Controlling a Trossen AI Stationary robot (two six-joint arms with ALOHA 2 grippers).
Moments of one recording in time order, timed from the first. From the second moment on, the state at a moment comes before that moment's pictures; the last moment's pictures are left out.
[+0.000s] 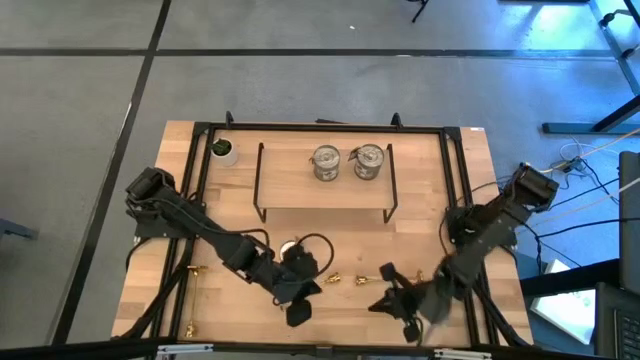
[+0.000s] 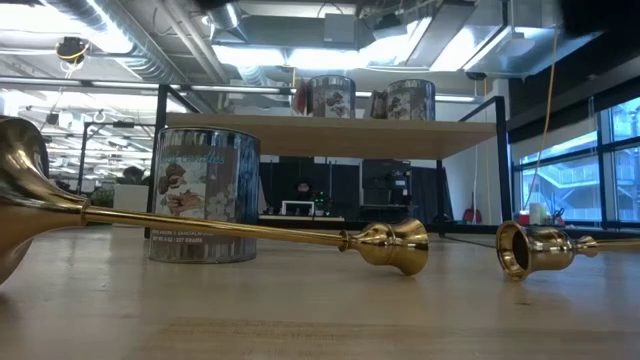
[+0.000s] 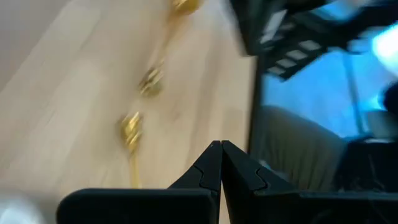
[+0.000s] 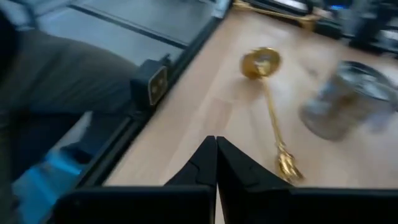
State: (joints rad) left arm -0.54 1.73 1.40 -0.43 -0.27 -0.83; right arm 0.87 1.56 0.78 0.22 0.45 0.12
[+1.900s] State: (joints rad) left arm -0.86 1.76 1.19 -1.21 0.39 -2.24; right arm 0.69 1.56 0.73 0.38 0.05 -0.10
